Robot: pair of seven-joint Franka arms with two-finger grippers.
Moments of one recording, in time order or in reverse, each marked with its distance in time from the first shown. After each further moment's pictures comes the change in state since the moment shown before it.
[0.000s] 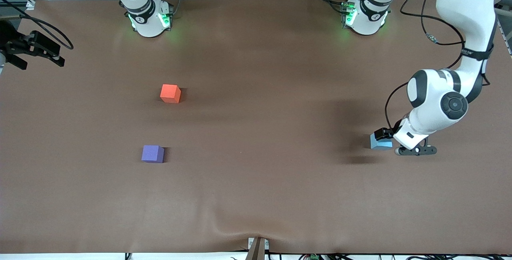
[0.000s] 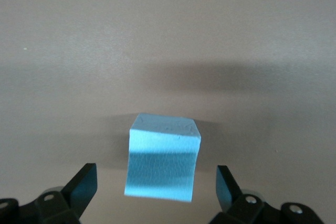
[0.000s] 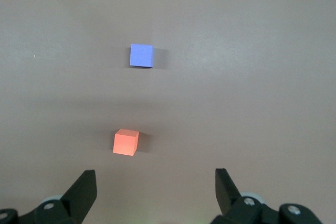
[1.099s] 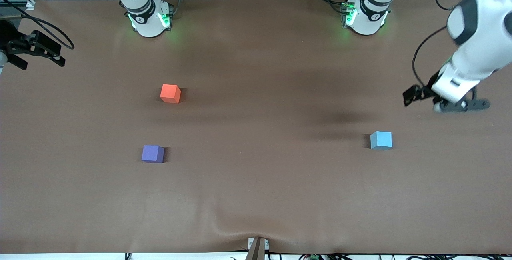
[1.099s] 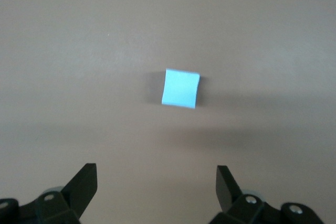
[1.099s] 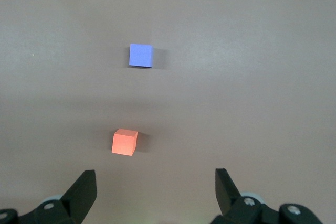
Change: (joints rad) left arm 0.013 -0.422 0.013 -0.112 0.000 -0.256 -0.003; right arm 0.003 0.000 0.003 0.000 -0.008 0.000 0.000
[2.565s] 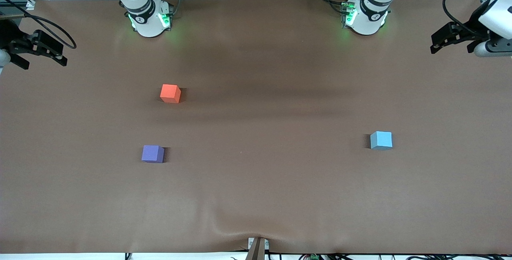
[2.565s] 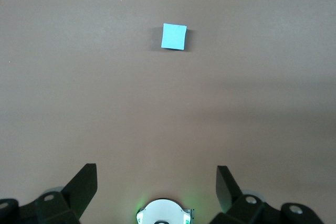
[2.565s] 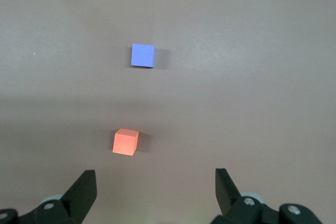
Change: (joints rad) left arm -0.070 -0.179 0.031 0.392 -0.003 -0.702 0.000; right arm 0.001 -0.001 0.010 0.000 -0.001 0.000 0.000
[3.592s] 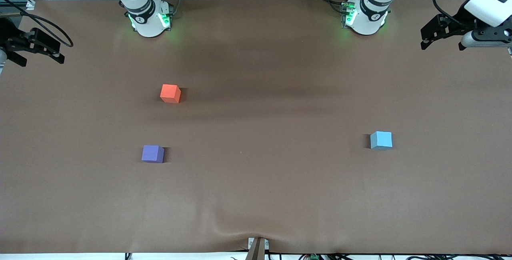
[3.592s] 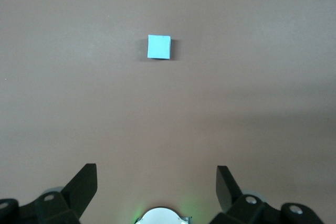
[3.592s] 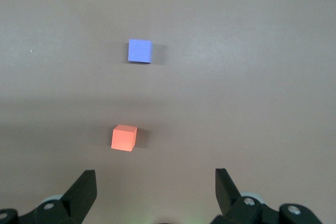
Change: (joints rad) left arm -0.059 -0.032 -0.013 -0.005 0.000 0.021 -0.010; right arm -0.015 -0.004 0.002 0.000 0.000 -0.014 0.000
